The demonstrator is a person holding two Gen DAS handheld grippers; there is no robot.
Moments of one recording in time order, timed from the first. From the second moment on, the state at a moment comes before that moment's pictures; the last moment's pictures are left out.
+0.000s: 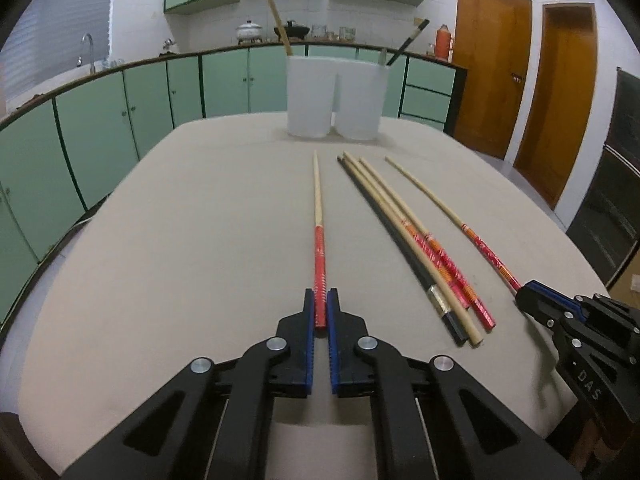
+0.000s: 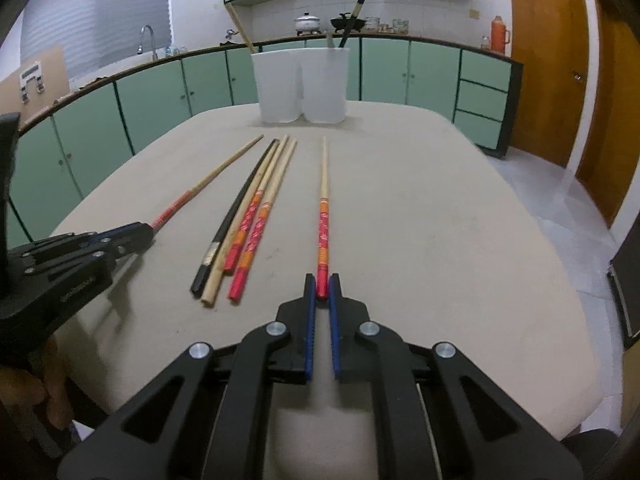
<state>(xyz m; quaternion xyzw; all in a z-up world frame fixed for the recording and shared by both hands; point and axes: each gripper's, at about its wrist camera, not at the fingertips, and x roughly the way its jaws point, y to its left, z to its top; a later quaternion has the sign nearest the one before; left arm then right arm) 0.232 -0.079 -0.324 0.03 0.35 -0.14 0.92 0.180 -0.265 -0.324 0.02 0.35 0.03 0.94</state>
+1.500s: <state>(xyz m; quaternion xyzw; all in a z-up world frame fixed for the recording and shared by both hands) 0.302 -0.048 -0.129 -0.01 0.36 -0.23 0.90 0.284 -0.258 -0.103 -0.03 0.30 0.14 0.94</state>
